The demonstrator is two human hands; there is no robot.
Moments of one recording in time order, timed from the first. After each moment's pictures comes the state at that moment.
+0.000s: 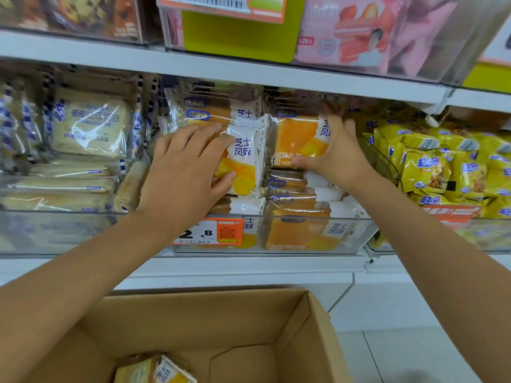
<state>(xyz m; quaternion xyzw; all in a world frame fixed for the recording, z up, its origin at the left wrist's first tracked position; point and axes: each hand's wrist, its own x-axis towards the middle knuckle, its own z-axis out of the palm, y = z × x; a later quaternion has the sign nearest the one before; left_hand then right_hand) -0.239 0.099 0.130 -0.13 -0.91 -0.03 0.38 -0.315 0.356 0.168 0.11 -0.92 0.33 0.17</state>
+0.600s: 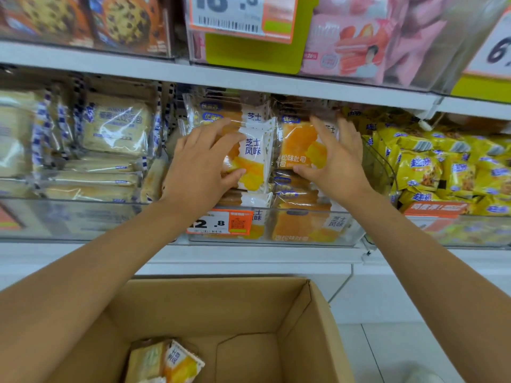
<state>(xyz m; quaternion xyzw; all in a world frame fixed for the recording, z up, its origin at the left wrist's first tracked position) -0.230 0.098 0.138 -0.14 -0.91 -0.14 0.36 -0.281 0.345 0.162 0.13 -0.95 0.18 0.22</state>
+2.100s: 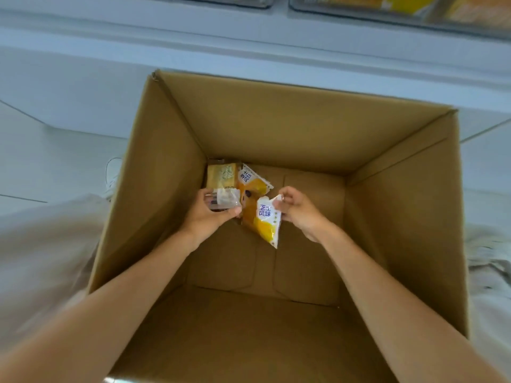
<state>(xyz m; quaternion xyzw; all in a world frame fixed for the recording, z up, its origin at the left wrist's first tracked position) 0.015 0.033 -0.161 0.38 -0.74 -0.53 -0.16 -0.064 0.231 -0.184 -0.06 -0.69 0.59 -0.41</state>
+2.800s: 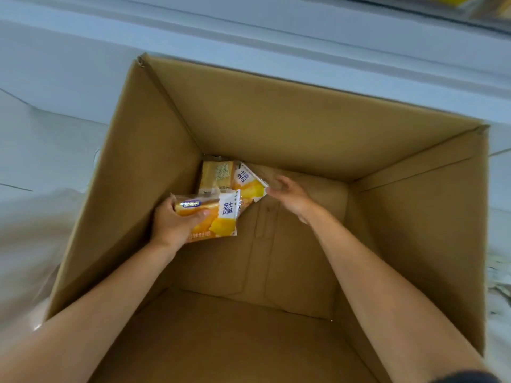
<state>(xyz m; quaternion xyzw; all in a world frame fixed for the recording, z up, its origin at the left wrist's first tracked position) 0.029 0.008 -0.181 0.51 -0.68 -0.52 -0.09 -0.118 0.211 -0.251 -0.07 -0.76 0.49 -0.42</state>
